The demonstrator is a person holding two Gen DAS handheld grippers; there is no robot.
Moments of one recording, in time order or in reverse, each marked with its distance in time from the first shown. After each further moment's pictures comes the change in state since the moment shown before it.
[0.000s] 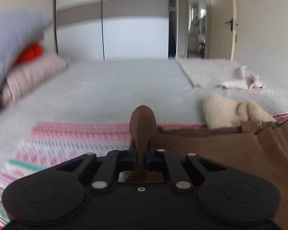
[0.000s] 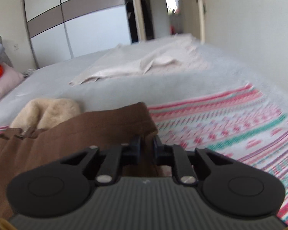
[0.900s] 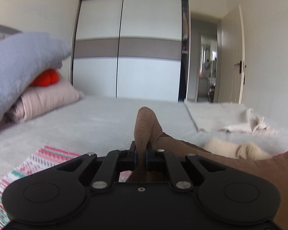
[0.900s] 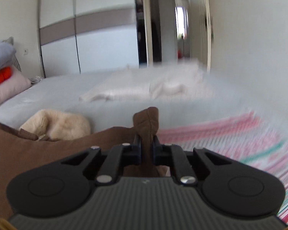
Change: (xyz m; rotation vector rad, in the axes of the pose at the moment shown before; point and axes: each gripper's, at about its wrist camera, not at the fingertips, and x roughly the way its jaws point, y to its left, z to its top) left arm -0.028 -0.007 0.005 -0.107 -0.256 0.072; right arm -0.036 0.021 0.004 -0.114 -0.184 0.019
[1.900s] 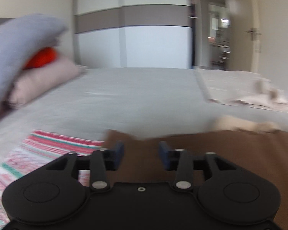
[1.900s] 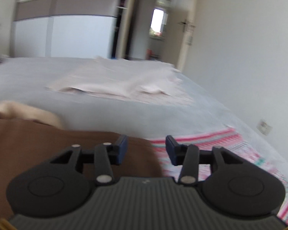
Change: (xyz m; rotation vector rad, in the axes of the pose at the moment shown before) left arm 0.085 -0.057 -0.018 0.047 0.266 0.020; right arm 0.076 0.065 0.019 -0.054 0.116 -0.166
